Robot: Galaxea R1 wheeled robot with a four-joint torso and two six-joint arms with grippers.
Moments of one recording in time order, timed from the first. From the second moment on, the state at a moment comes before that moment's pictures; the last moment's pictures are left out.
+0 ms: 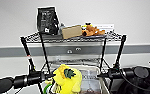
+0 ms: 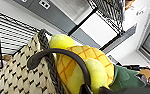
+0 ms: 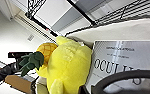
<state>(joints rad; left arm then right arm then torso) 0.29 1.79 -0.80 -0.32 0.05 -0.29 -0.22 2.17 -1.02 0.44 -0.29 0.18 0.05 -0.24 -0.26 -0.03</state>
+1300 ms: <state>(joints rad) 0.15 1.98 -1.08 -0.32 0.17 -0.34 -0.11 2.36 -1.34 0.44 -0.41 0.20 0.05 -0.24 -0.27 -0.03</state>
